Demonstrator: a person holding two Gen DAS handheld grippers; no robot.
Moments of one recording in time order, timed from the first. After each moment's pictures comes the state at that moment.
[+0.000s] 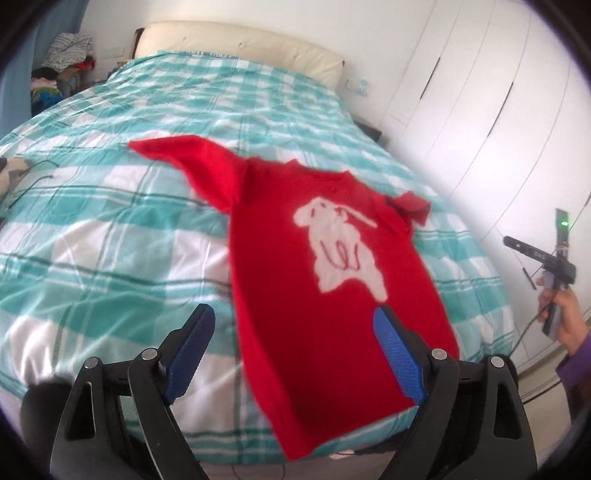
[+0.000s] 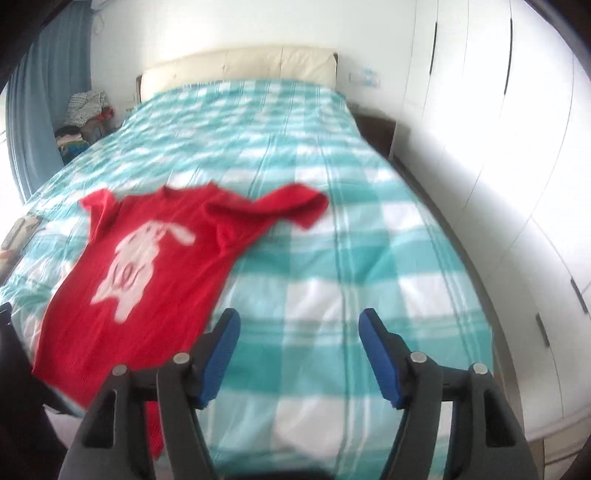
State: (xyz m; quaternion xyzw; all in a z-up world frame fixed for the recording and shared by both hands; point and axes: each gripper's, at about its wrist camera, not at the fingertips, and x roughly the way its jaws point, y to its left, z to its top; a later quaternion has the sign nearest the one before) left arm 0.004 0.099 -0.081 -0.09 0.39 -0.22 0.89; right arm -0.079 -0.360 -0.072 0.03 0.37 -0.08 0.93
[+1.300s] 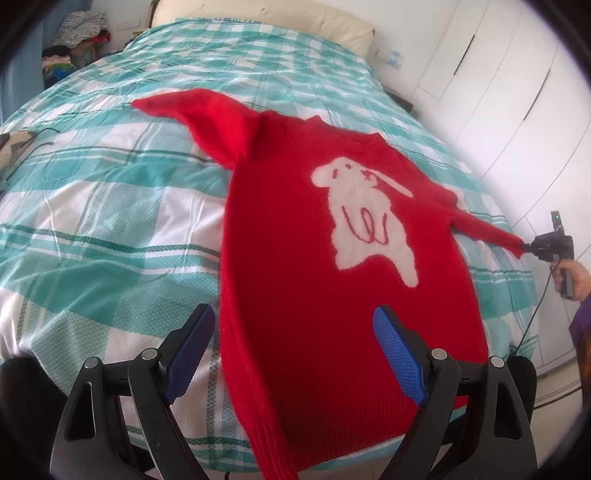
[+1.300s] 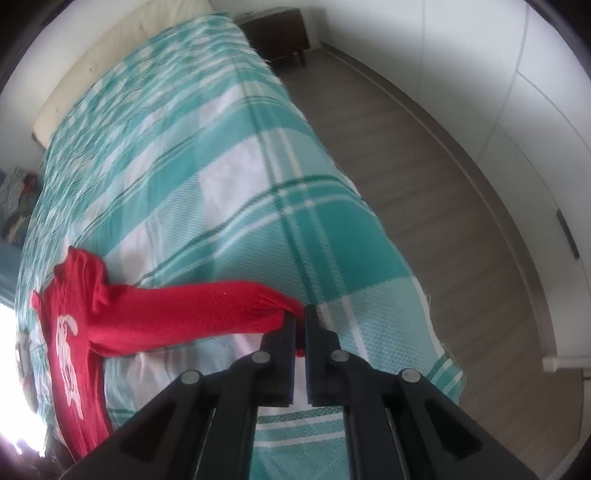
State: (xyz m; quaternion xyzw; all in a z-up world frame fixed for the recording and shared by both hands) left arm 0.019 0.071 -0.120 -0.07 0.46 -0.16 0.87; right arm -0.005 -0.630 -0.175 0.26 0.53 -0.16 0.79
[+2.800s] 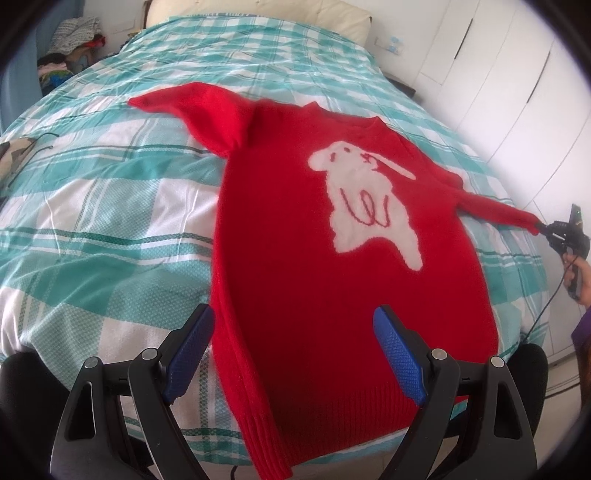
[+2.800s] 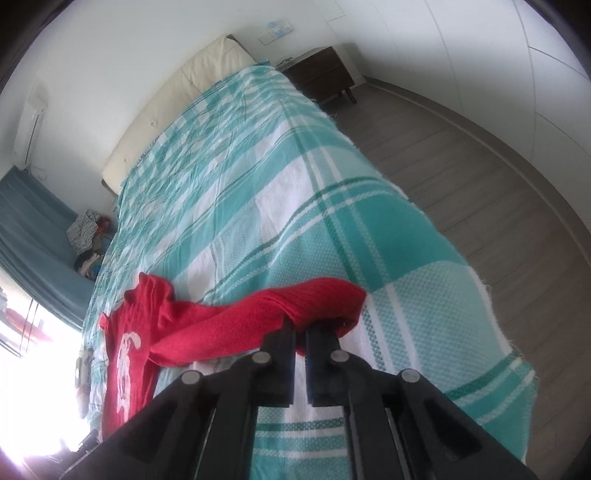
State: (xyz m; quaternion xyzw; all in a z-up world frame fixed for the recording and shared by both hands) left arm 0.015 0.055 -0.128 -0.04 0.48 -0.15 0.86; right arm -0.045 -0.628 -0.168 0.35 0.40 -0.06 0.85
